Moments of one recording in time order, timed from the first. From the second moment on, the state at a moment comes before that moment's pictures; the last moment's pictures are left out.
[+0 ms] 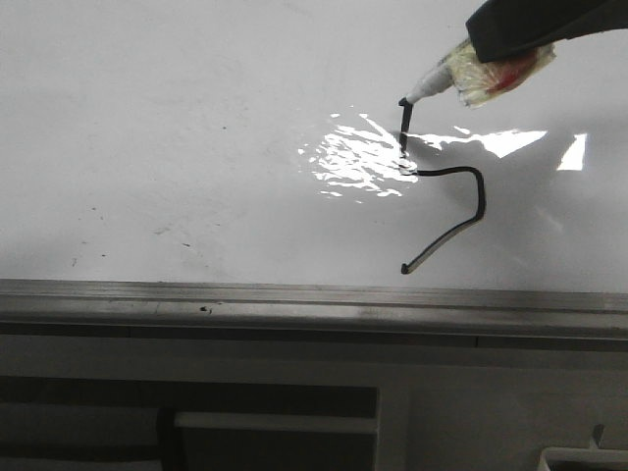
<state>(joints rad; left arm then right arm) -0.81 0.66 -0.41 -0.64 -0.08 0.51 0.43 0.98 -0.68 0.68 0.30 -0.91</state>
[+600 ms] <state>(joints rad) -0.81 0.66 -0.41 -0.64 -0.06 0.51 0.43 1.03 -0.68 0.67 0.29 -0.91</state>
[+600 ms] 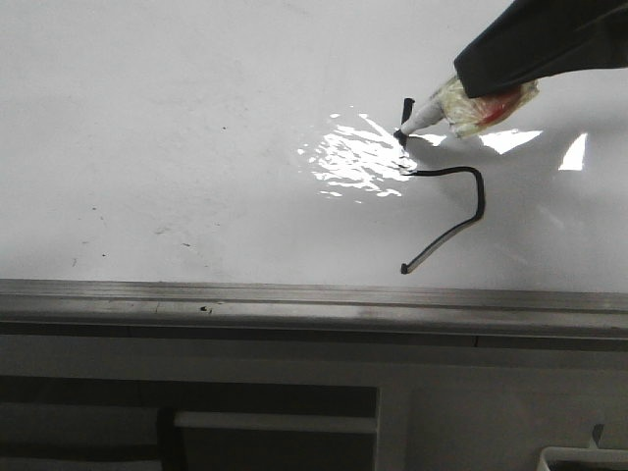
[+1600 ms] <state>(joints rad) -0.81 0.66 -0.41 -0.64 -0.06 0.51 0.20 0.93 -0.63 0.70 0.44 -0.90</state>
